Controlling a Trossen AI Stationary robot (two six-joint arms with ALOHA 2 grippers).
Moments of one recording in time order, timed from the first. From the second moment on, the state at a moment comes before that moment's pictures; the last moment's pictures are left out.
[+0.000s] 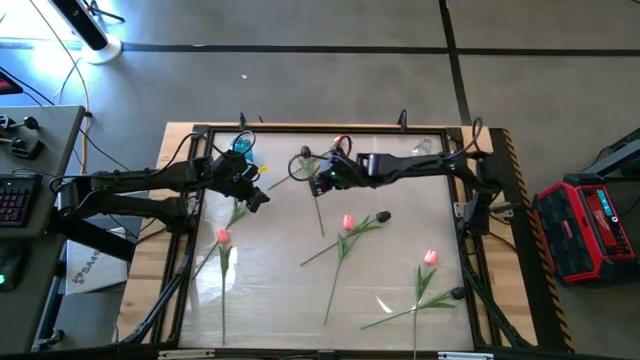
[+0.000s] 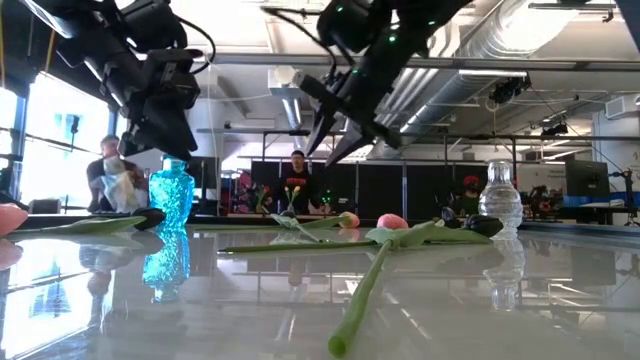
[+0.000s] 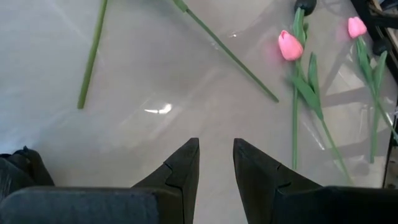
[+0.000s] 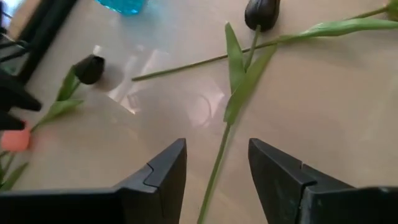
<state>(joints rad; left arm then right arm) 0.35 0.98 0.55 -0.42 0.20 -0.57 -0.17 1.87 1.40 -0.44 0.20 0.85</state>
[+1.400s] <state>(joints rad) 0.25 0.98 0.55 -0.42 0.11 -0.55 -0.25 2.16 1.52 -0.39 0.09 0.80</state>
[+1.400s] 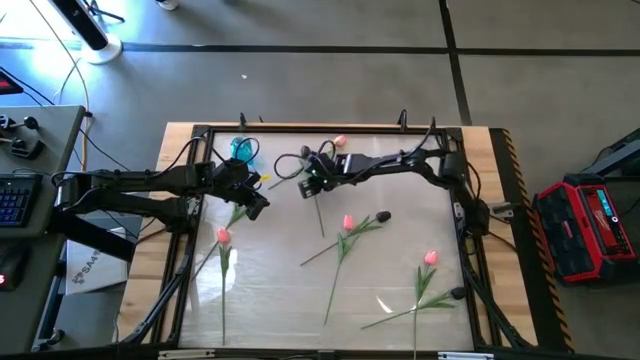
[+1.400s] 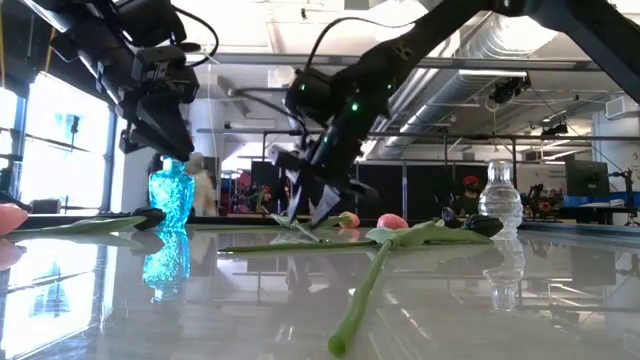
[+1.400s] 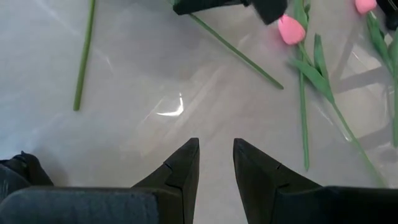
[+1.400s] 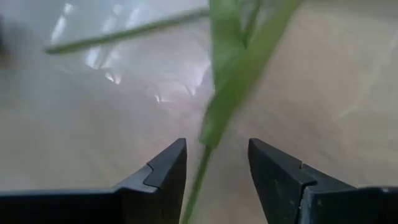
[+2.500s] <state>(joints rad) 0.22 0.98 0.55 -0.41 0.06 -0.63 -0.24 2.20 1.53 -0.40 -0.03 0.75</state>
